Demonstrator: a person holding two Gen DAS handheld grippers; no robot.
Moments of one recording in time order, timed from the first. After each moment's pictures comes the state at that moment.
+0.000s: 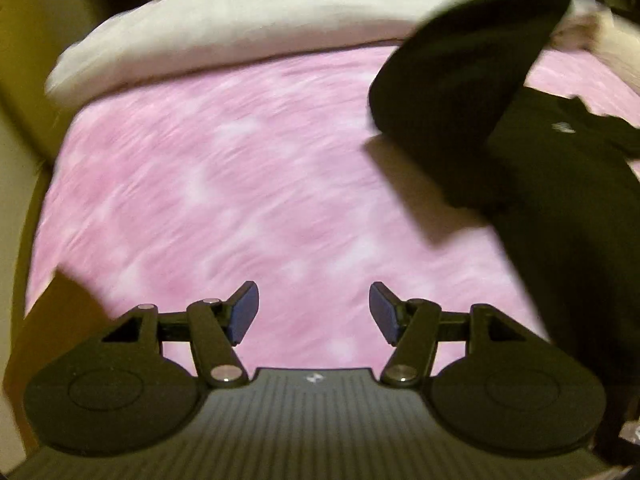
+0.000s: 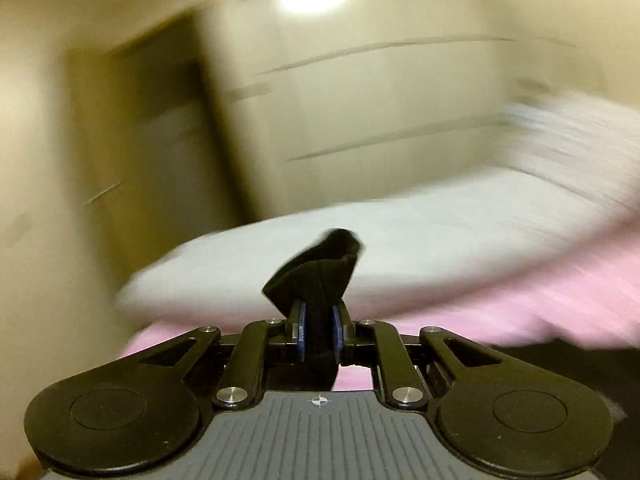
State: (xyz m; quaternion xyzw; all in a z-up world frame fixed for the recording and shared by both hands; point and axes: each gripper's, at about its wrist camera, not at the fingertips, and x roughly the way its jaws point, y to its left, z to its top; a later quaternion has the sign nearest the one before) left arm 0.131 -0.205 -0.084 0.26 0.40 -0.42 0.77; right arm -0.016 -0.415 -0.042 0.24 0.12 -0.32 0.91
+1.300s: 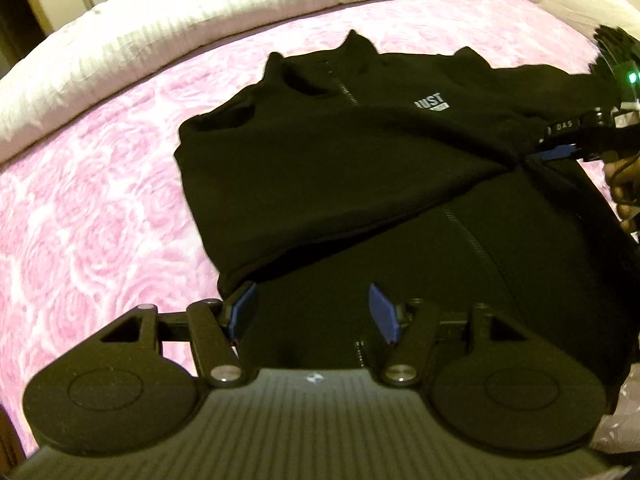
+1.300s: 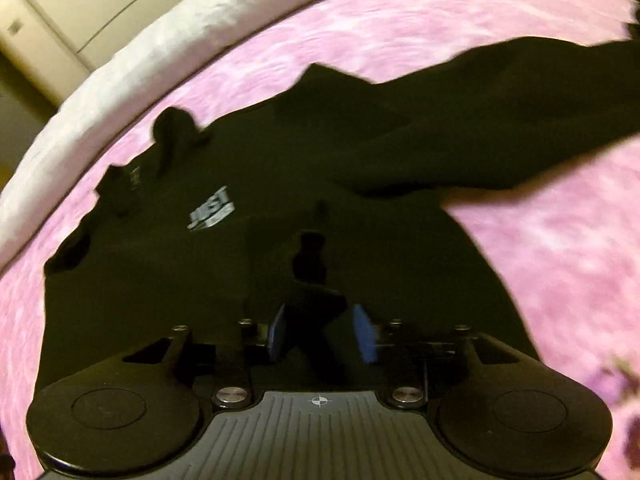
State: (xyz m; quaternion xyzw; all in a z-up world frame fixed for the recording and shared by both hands) left arm -0.034 -0.424 -0.116 0.32 0.41 -0.47 0.71; right arm -0.230 -0.640 -0.221 0.40 0.36 -0.37 0.76
